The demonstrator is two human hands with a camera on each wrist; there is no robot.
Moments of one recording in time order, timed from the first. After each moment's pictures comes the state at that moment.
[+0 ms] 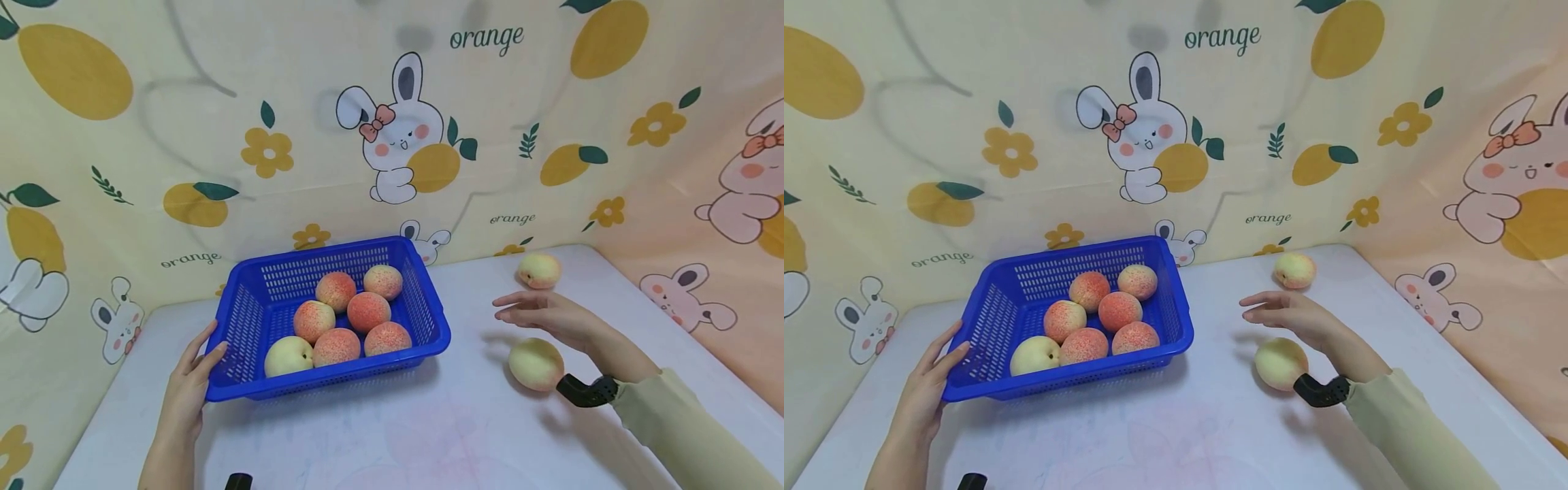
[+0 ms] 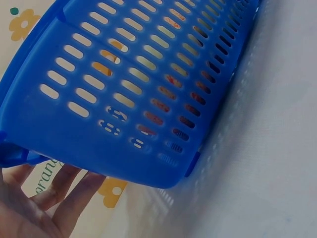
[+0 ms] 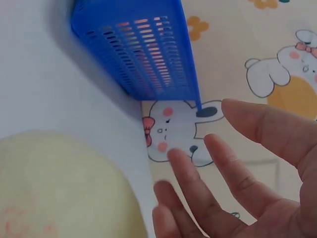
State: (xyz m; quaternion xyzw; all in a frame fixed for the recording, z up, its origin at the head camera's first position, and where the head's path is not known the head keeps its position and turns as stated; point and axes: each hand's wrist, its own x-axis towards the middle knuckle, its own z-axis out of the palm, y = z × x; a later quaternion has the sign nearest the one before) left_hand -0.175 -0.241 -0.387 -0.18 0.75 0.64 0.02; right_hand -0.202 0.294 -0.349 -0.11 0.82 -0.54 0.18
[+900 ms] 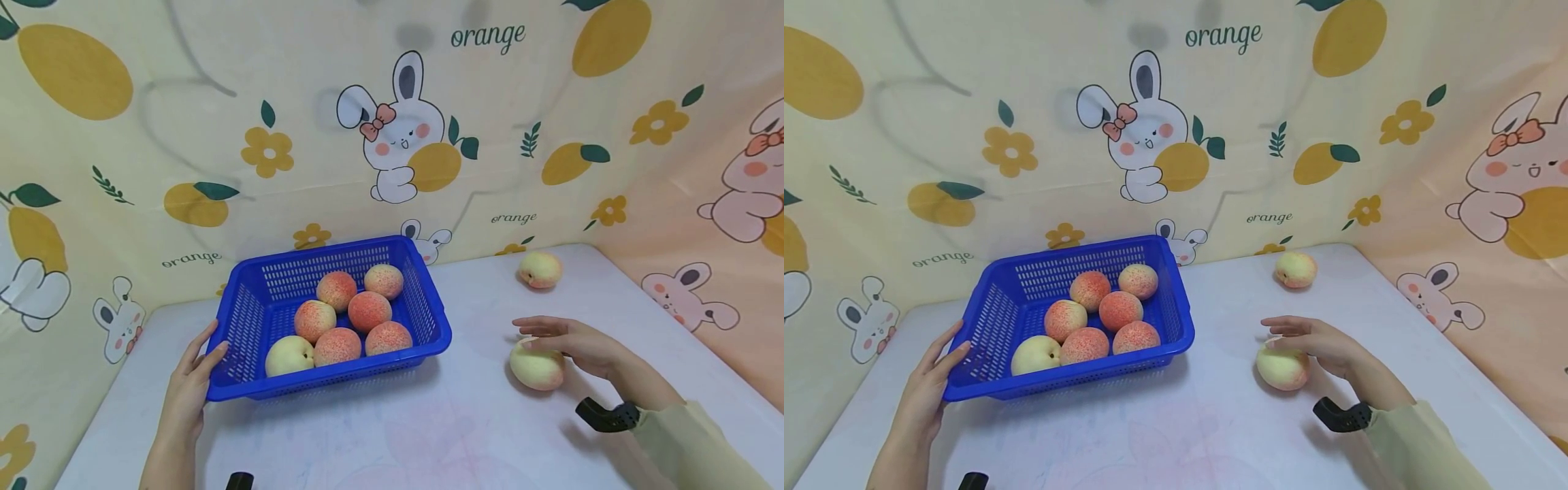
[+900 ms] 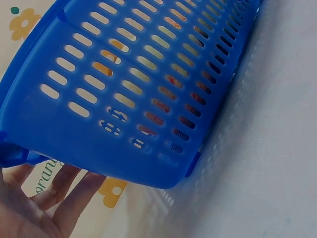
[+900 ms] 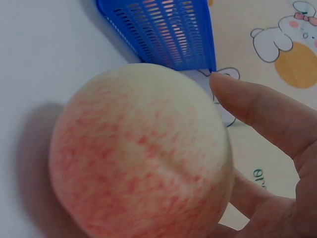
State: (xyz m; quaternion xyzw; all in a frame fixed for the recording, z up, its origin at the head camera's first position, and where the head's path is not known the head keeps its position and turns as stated) left_hand -0.175 -0.241 -0.387 -0.18 0.75 0.64 0.01; right_hand -0.178 0.319 -0.380 -0.04 0.81 -0.54 0.23
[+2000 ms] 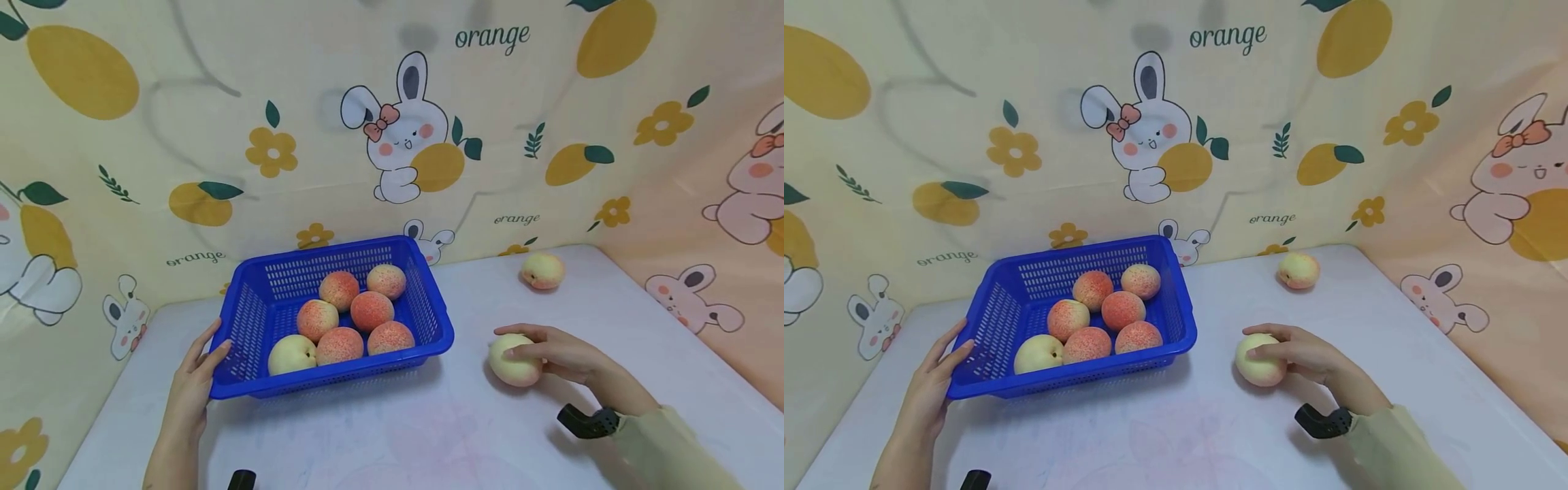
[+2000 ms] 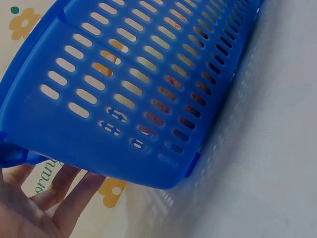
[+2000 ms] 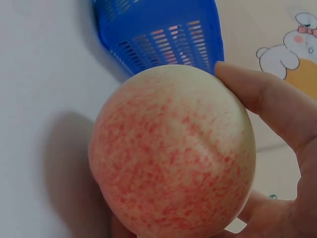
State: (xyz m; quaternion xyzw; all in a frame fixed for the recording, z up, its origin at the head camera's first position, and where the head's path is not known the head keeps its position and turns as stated) left_hand -0.173 -0.242 -0.388 -0.18 0.74 0.65 0.02; right_hand -0.183 0.292 -0.393 -0.05 0.75 -0.59 0.27
